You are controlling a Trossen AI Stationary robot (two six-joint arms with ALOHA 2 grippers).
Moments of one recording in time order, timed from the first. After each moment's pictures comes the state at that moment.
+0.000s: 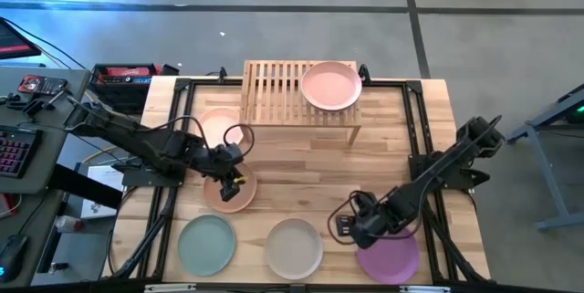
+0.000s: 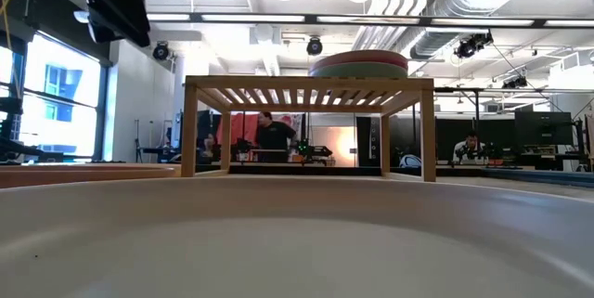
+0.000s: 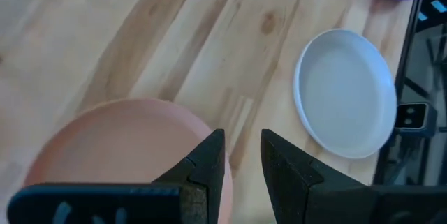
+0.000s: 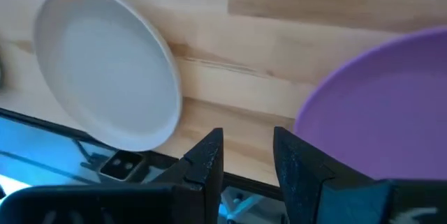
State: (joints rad) left arm -0.29 1.11 0.88 -0.70 -0.09 -0.78; right arm 0.67 1.59 1.19 -0.78 0.05 2.14
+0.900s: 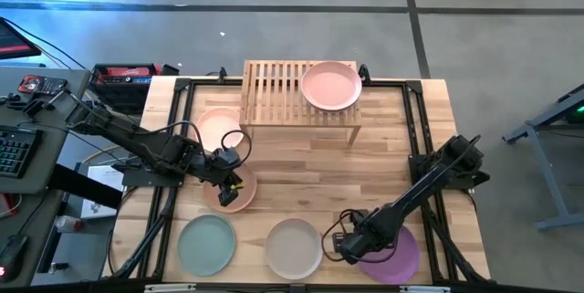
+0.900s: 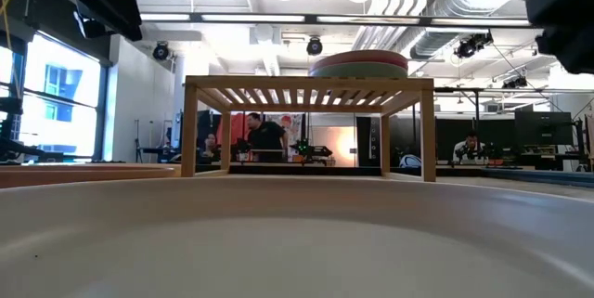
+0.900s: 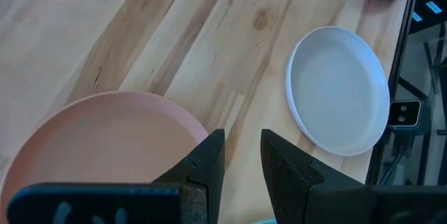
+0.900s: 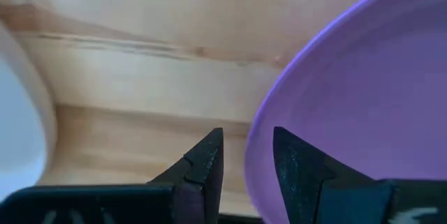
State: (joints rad) left arm -0.36 1.11 0.88 -0.70 -0.15 -0.84; right arm 0.70 1.84 1.19 -0.69 -0.13 2.20
